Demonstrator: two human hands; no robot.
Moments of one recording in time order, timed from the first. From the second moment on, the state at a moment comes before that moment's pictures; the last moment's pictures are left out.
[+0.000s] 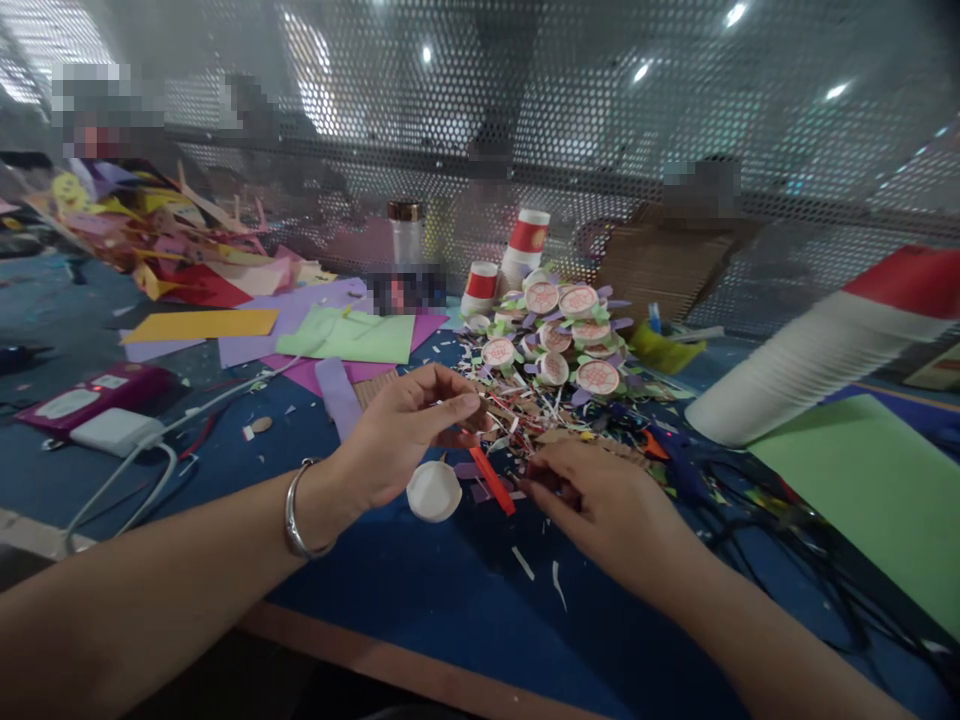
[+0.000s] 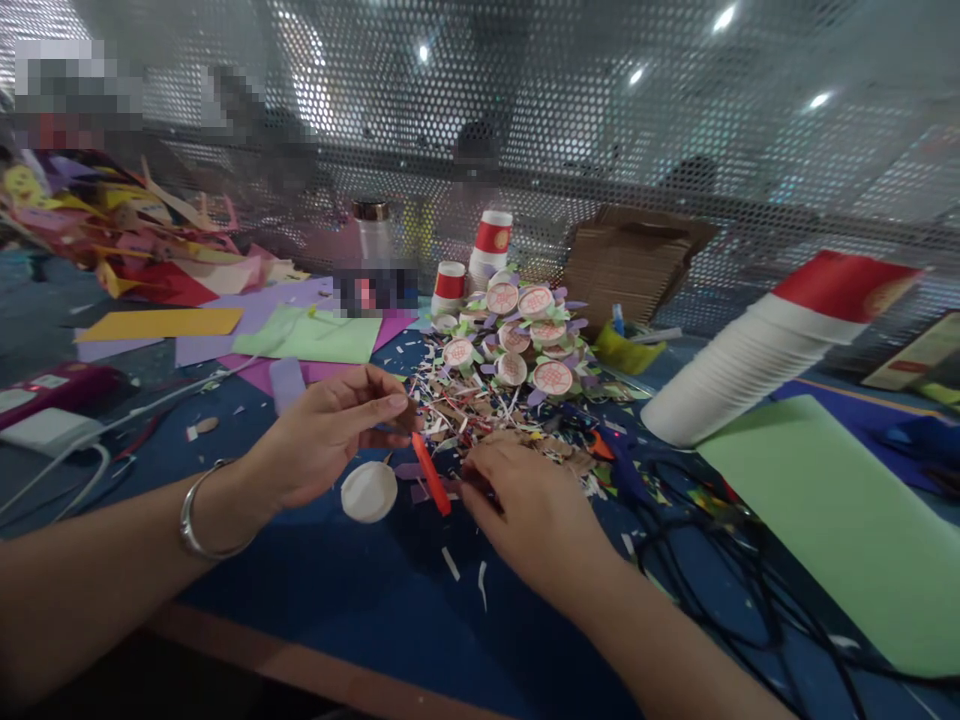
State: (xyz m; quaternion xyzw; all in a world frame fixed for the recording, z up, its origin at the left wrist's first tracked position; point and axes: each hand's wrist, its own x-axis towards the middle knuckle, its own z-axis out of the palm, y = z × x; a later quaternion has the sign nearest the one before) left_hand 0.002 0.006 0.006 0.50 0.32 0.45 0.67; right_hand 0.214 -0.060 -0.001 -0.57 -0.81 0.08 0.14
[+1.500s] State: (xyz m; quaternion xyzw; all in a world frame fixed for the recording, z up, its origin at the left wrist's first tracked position) left_hand -0.040 0.007 0.037 0.93 0.29 0.01 0.21; right_hand 0.207 -0.059 -0.010 -0.50 -0.85 0.11 0.13
